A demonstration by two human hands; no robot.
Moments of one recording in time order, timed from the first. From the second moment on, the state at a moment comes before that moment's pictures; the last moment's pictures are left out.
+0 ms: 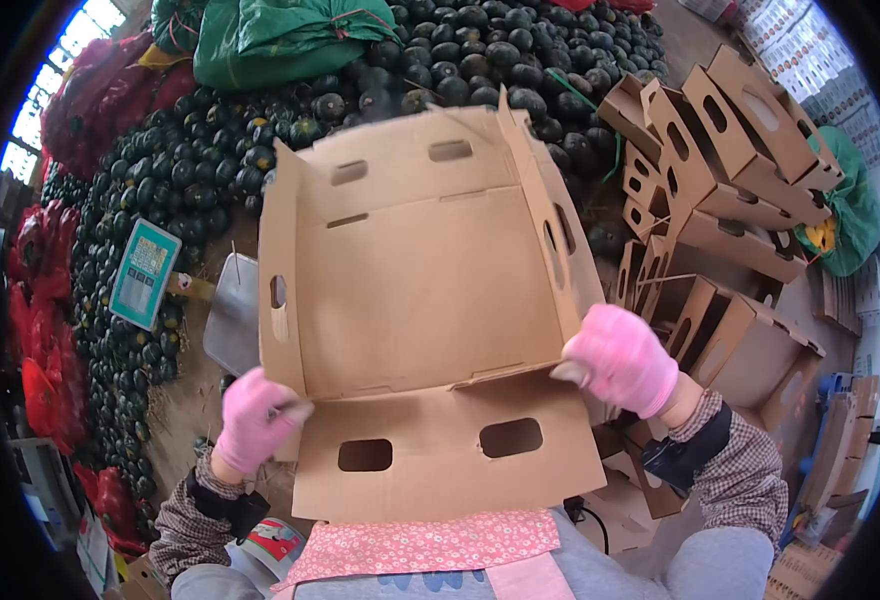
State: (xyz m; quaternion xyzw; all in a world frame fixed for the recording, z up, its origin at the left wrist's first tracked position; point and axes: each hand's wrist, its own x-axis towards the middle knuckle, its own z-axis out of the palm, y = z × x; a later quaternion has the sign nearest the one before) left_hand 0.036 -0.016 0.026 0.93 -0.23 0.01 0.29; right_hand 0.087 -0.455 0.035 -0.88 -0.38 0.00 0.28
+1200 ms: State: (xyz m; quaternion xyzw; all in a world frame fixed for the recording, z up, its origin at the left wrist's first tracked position) left_hand 0.109 -0.072 0.037 0.76 -0.47 -0.43 0.16; right_hand 0.203 -0.351 -0.009 -0.82 -0.57 0.07 -0.01
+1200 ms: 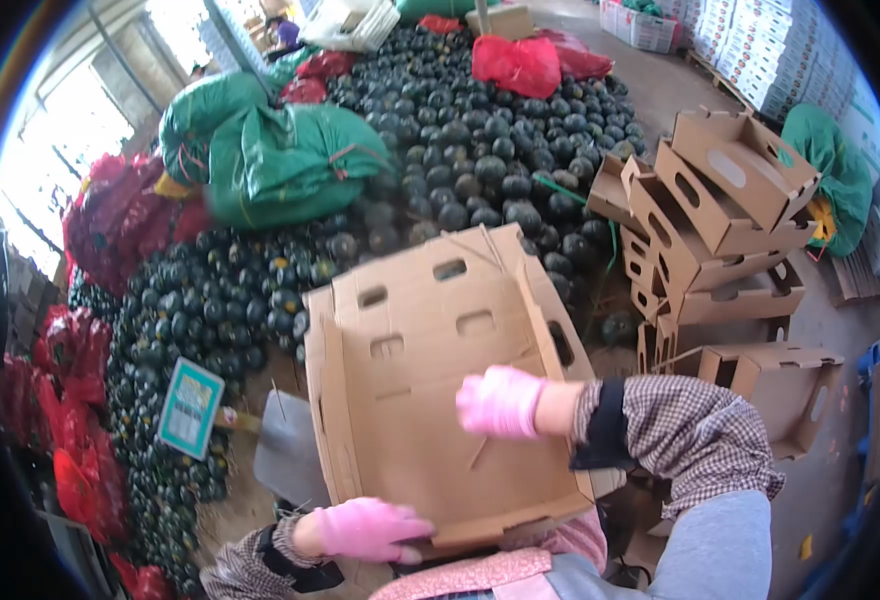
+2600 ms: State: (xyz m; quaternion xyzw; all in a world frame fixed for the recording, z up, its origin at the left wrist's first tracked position) left_hand 0.158 -0.039 0.017 0.88 -0.22 0.39 0.18; right_hand 0.158 -0.413 -0.024 -0.64 -0.11 0.05 0.76
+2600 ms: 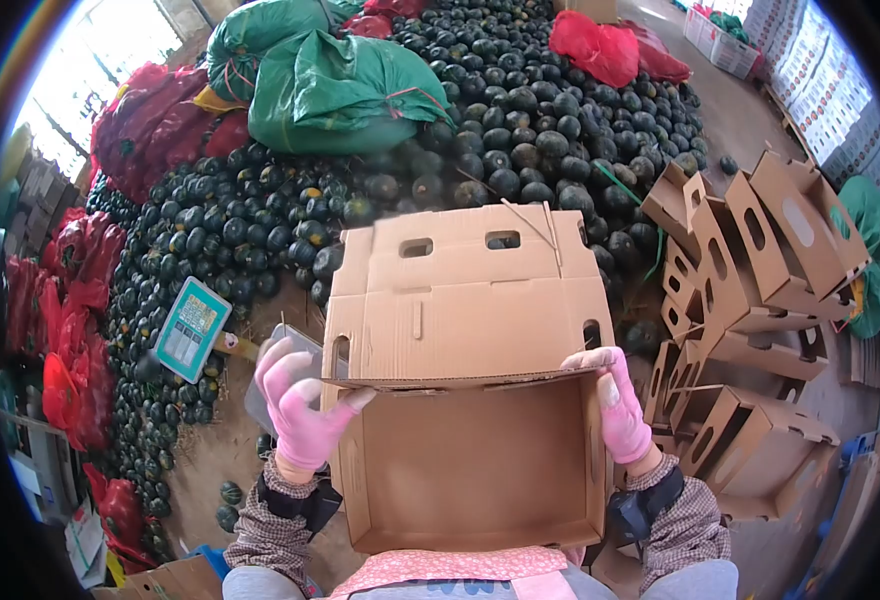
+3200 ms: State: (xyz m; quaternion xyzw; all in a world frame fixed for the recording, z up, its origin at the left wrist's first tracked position) left_hand 0.185 0.085 0.069 0.67 0.19 0.54 0.48; right_hand 0.162 -0.406 -0.024 -0.58 -0.13 0.03 0.80
